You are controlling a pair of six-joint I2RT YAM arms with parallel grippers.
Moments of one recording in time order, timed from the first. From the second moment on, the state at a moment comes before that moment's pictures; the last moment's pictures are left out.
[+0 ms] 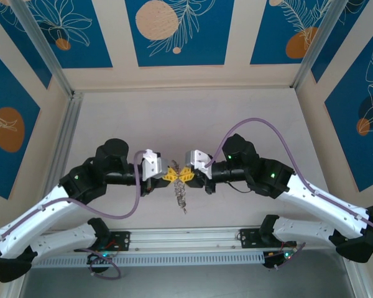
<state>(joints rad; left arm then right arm) -0.89 0.86 1.00 -0.51 0.55 0.28 1.00 0.98 1.07 -0.51 -0.44 -0.26</state>
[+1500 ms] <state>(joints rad) -0.82 1.14 0.95 -0.43 0.14 0.11 0.75 0.59 0.69 -0.30 -0.01 0.07</state>
